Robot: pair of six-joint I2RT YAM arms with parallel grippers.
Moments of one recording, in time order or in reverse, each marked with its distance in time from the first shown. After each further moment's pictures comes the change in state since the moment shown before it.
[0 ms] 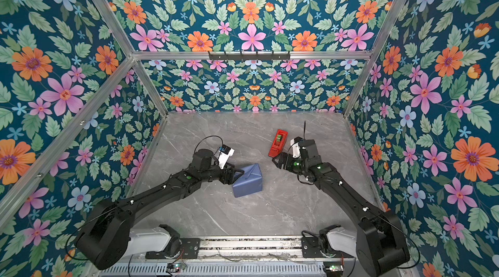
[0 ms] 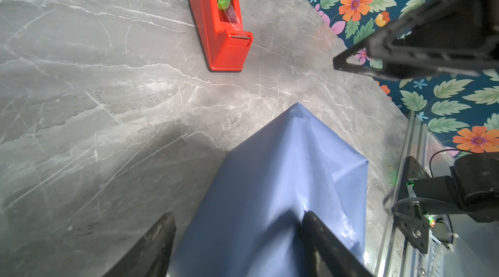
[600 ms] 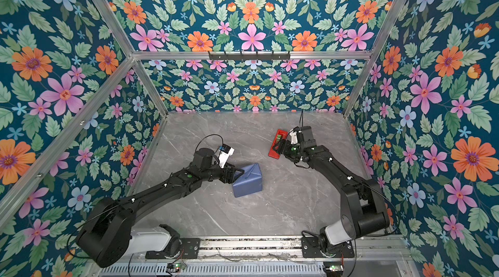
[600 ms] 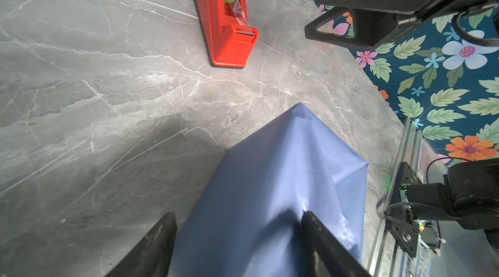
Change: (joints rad) left arm 0.000 0.022 0.021 -0.024 0.003 -0.050; right arm -0.037 0.276 0.228 -0.005 -0.020 0.033
